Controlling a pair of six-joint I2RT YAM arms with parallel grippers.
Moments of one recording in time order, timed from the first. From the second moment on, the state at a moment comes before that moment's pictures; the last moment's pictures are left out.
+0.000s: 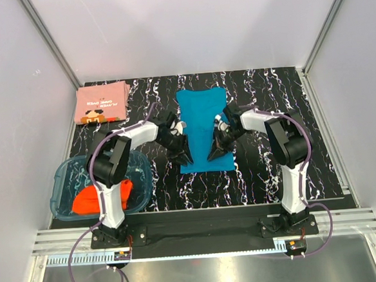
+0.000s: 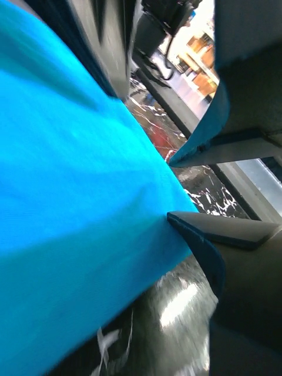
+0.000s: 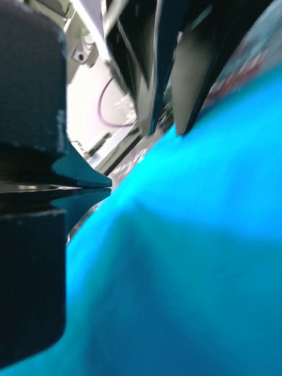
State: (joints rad) left arm -0.48 1.98 1.26 -0.60 0.64 -0.46; right arm 0.38 2.05 1.27 -0.61 -0.80 0.48
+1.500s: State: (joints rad) left arm -0.47 1.68 0.96 -0.63 0.45 -0.52; right arm 0.13 1.78 0.93 -0.68 -0.61 0.49
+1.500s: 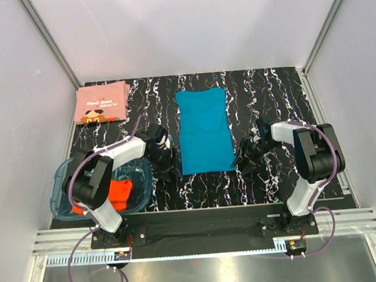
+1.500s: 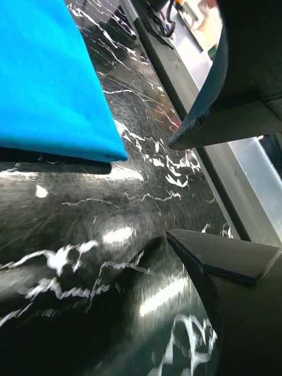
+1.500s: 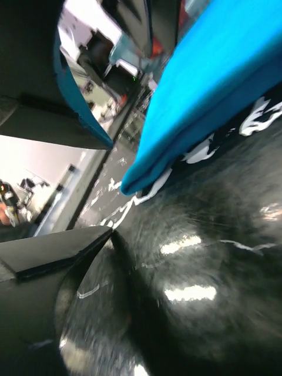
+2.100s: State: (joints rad) left arm -0.48 1.61 0.89 -0.52 0.41 -0.66; right arm 0.11 1.77 0.82 -0.42 -0.70 0.76
